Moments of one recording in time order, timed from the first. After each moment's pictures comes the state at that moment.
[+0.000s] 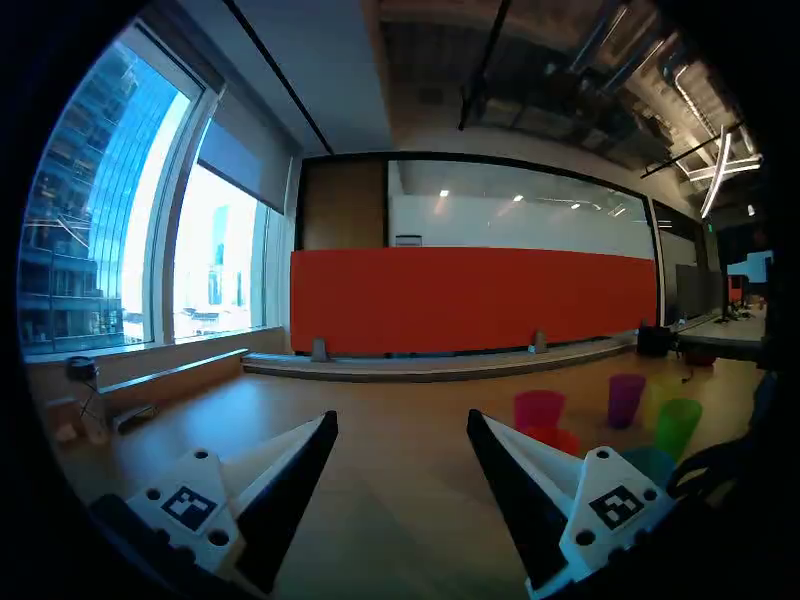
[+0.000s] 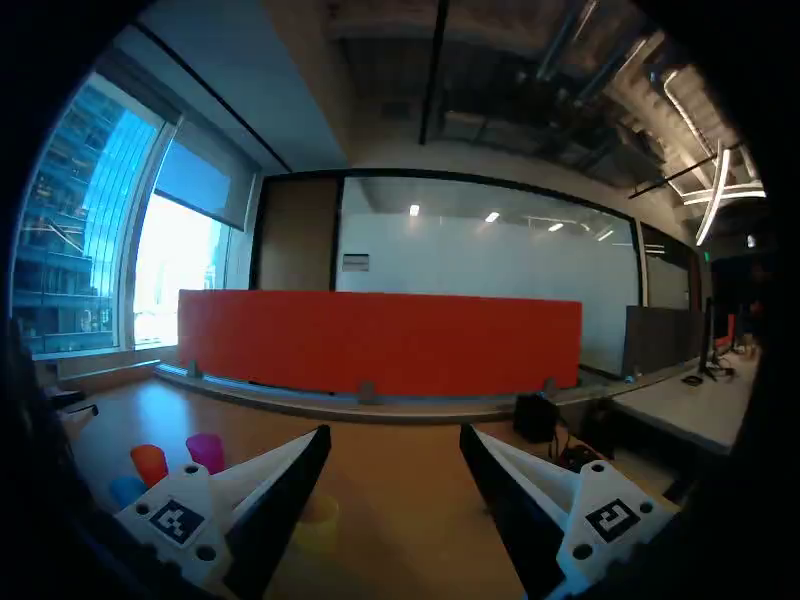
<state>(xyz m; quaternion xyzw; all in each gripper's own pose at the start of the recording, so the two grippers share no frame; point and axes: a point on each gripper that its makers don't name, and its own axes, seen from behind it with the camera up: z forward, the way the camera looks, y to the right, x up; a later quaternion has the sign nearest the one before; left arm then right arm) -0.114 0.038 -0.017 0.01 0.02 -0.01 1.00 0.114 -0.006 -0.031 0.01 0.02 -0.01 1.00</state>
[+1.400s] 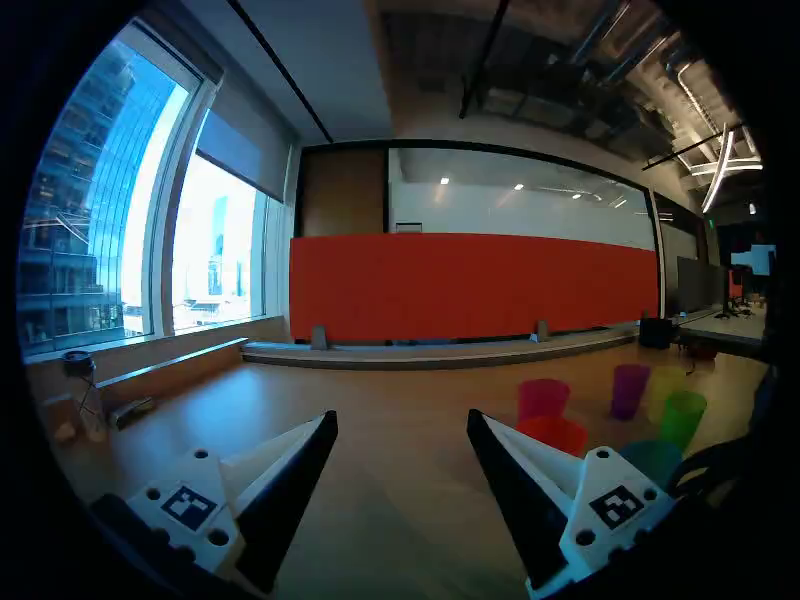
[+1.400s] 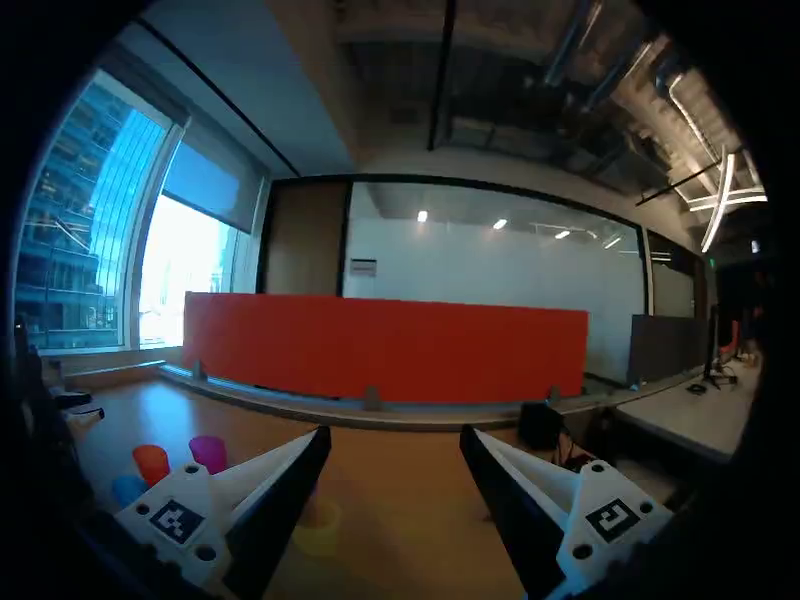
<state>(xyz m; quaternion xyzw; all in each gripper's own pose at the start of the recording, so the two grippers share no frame) -0.123 0.034 -0.012 0.01 0.00 -0.01 1.00 0.121 -0.010 -0.031 0.02 0.04 -0.02 1.00</state>
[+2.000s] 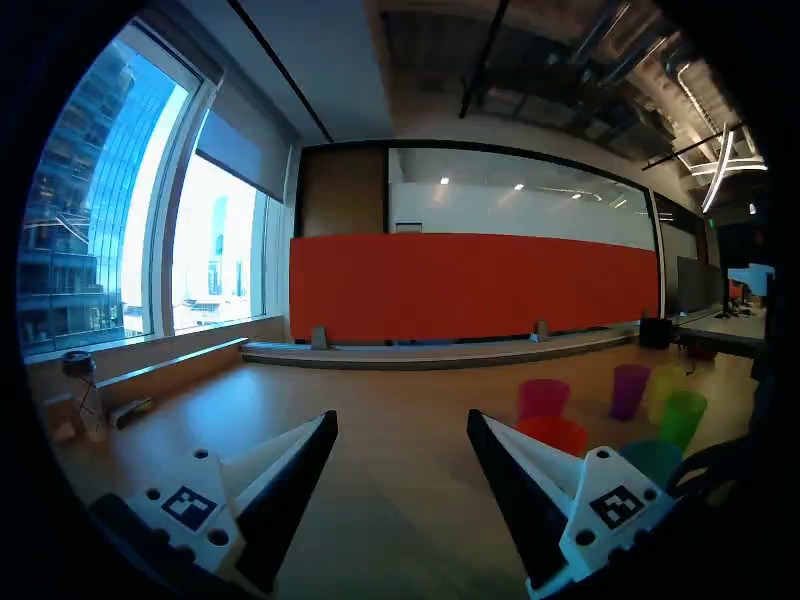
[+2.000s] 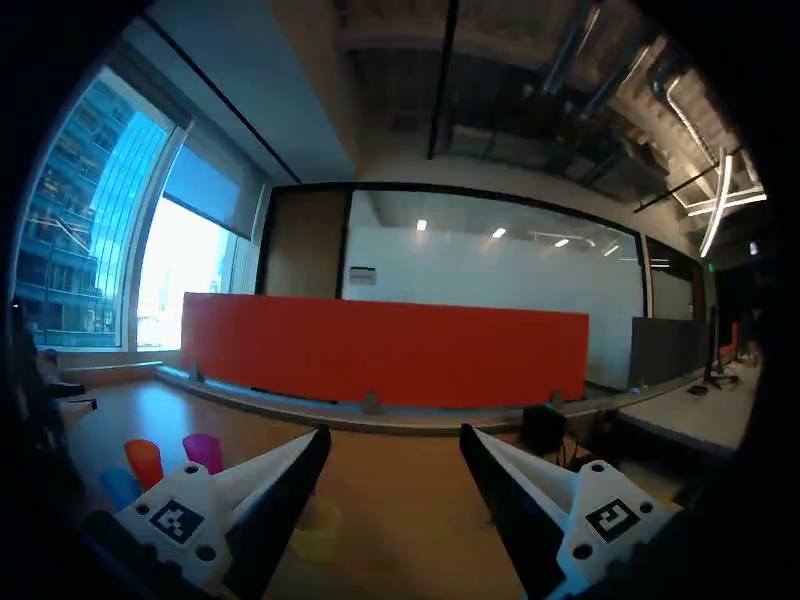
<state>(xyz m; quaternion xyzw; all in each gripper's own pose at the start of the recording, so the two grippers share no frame) -0.122 0.034 -0.012 0.01 0.00 -0.01 1.00 0.096 -0.013 -0.017 0.02 0.05 -0.02 1.00</state>
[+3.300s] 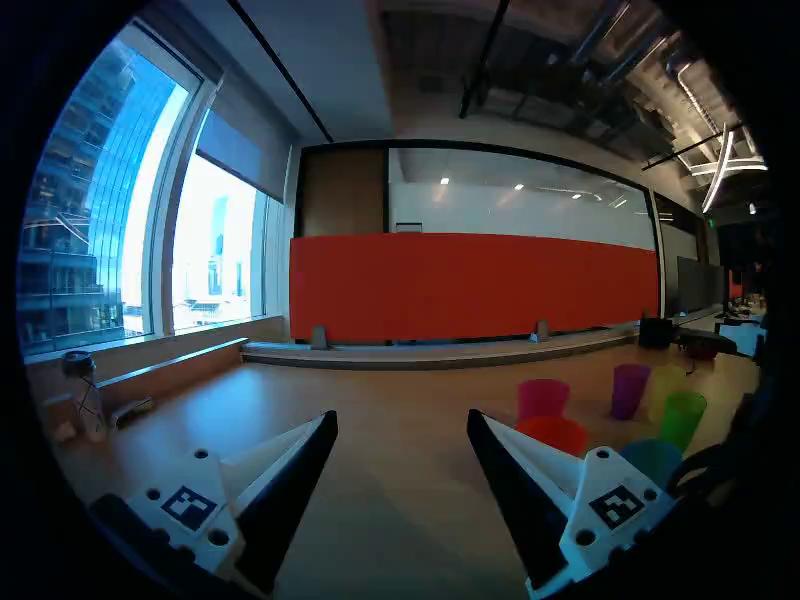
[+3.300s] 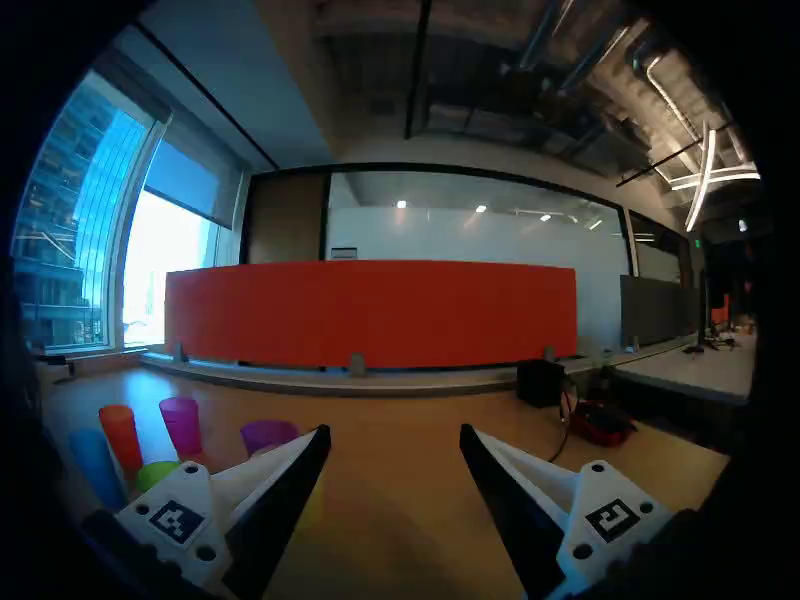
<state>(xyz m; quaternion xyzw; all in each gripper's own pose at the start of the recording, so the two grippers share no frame) -0.122 0.034 -0.012 0.01 0.00 -0.01 1.00 0.010 -0.001 0.002 -0.01 0.03 0.01 1.00</state>
